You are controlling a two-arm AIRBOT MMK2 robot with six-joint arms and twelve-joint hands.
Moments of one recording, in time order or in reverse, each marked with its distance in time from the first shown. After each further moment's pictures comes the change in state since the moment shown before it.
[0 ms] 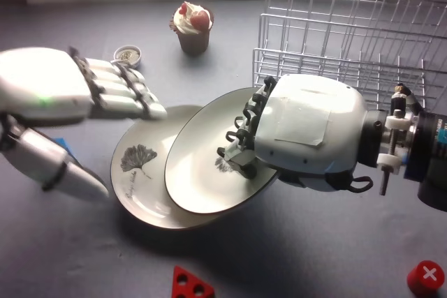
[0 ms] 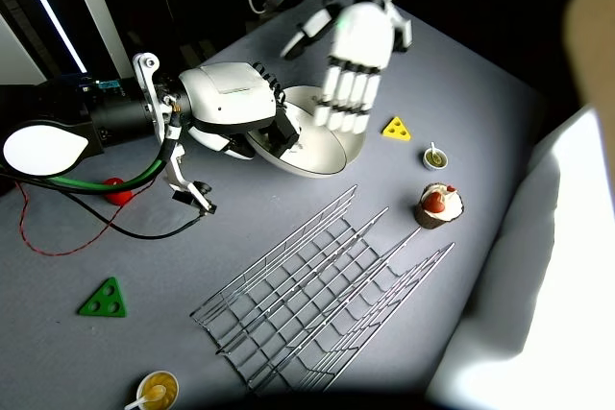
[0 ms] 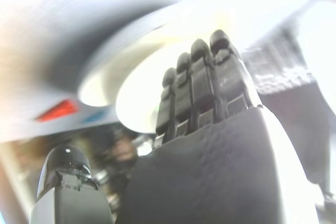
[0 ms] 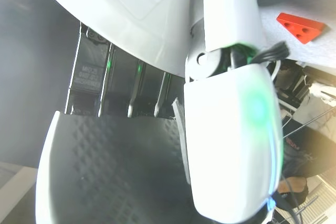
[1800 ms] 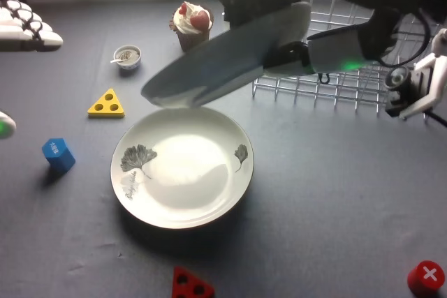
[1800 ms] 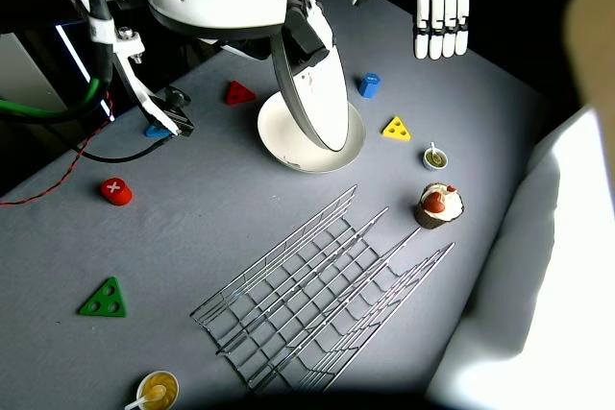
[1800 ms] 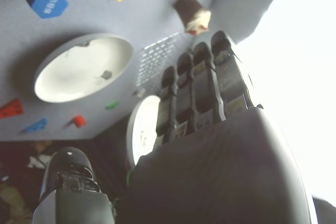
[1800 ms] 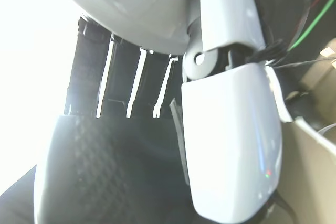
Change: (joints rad) left arm 0.009 0.225 0.015 -0.205 0.005 0.001; right arm 0.391 0.270 -0.241 0.422 -0.200 0.248
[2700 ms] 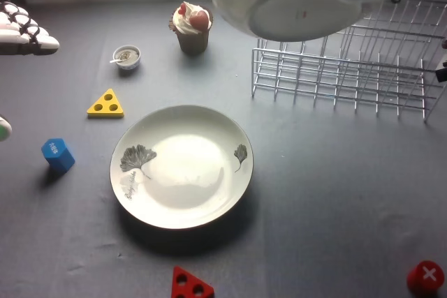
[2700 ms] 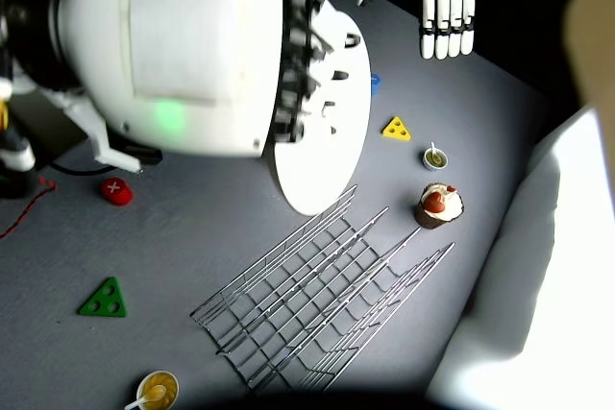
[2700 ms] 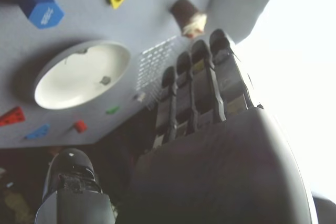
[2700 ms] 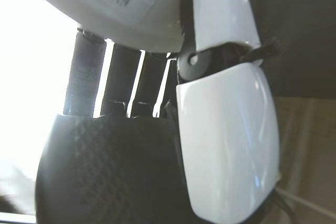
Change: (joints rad) left arm -0.007 -0.012 0.024 0.059 -0.003 0.000; right arm 0.075 0.067 0.121 0.228 -0.118 0.241
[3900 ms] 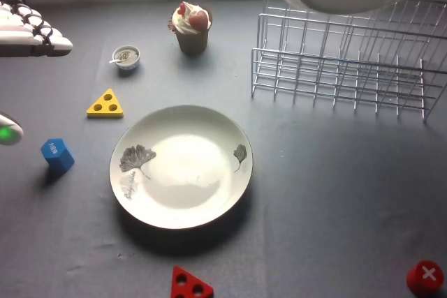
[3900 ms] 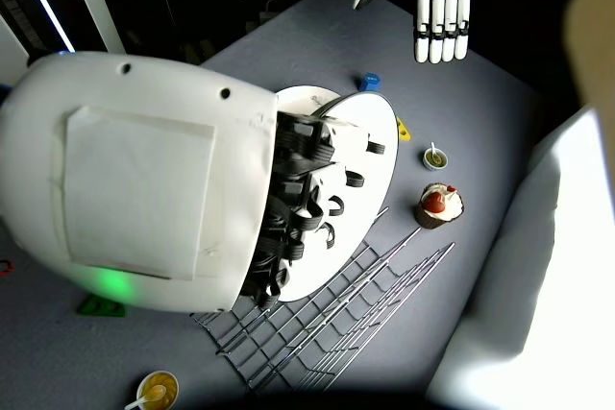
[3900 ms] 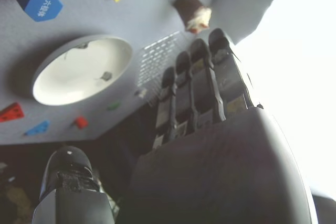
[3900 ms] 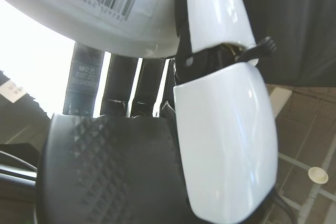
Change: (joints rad) left arm -0.011 -0.010 -0.010 0.006 0.001 0.000; right arm 0.006 0.009 0.142 0.050 -0.051 0.090
